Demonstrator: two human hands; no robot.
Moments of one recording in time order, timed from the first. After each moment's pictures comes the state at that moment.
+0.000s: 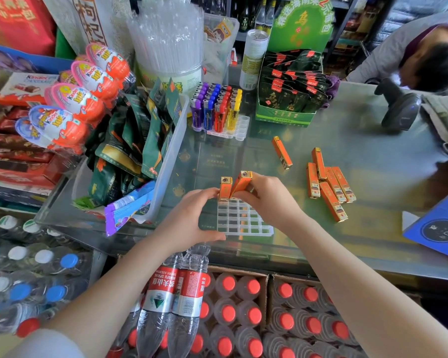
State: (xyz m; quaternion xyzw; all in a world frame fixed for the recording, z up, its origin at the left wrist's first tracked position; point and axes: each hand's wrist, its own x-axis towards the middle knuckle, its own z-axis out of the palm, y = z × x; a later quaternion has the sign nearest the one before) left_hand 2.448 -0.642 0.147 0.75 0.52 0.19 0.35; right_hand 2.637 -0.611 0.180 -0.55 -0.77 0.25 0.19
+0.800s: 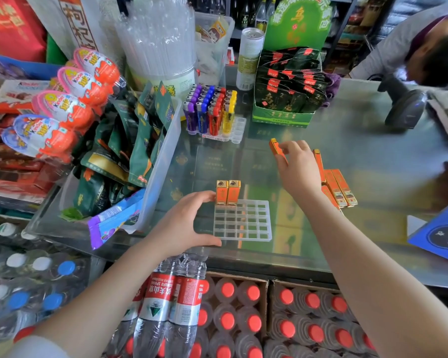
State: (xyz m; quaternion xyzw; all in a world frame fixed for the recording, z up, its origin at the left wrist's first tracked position) left_hand 2.452 -0.634 0.151 0.76 0.53 0.18 0.35; right_hand 2.689 -0.544 0.164 -0.71 -0.65 0.11 0.25
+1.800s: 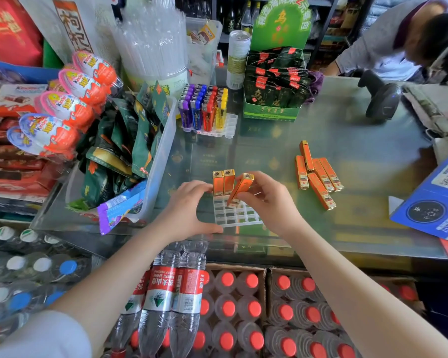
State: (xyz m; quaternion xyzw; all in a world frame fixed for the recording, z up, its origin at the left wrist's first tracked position) left_hand 2.454 -0.628 0.145 0.79 0.52 0.15 0.27; right_hand 2.648 -0.644 0.180 -0.56 -0.66 0.37 0.35
